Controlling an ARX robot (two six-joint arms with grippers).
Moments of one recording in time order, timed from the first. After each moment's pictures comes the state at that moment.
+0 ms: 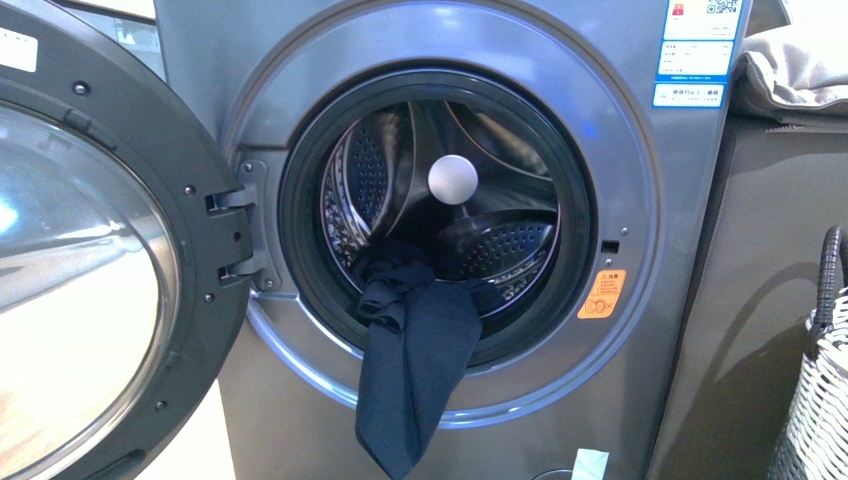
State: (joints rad) left arm 0.00 0.00 0.01 0.00 0.00 0.00; right arm 0.00 0.00 0.00 0.00 0.00 0.00
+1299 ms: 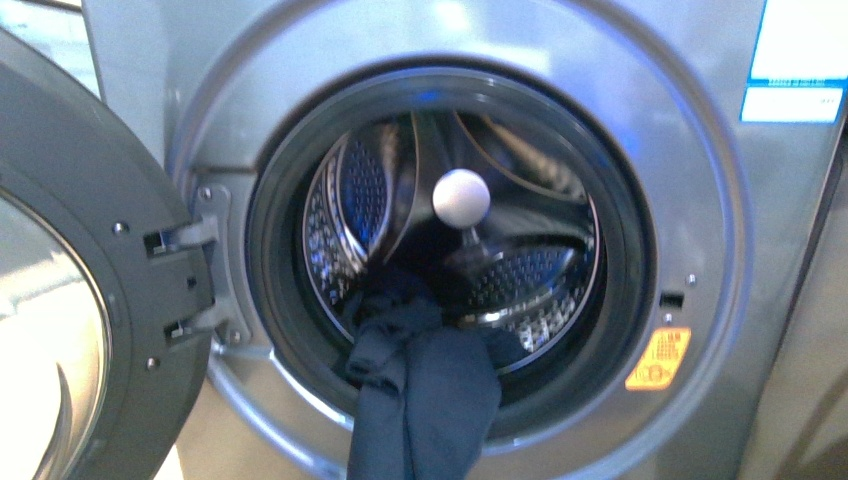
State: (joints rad) left arm 0.02 0.30 0.03 0.39 0.12 -0.27; right arm 0.00 0.00 0.00 0.00 0.00 0.00
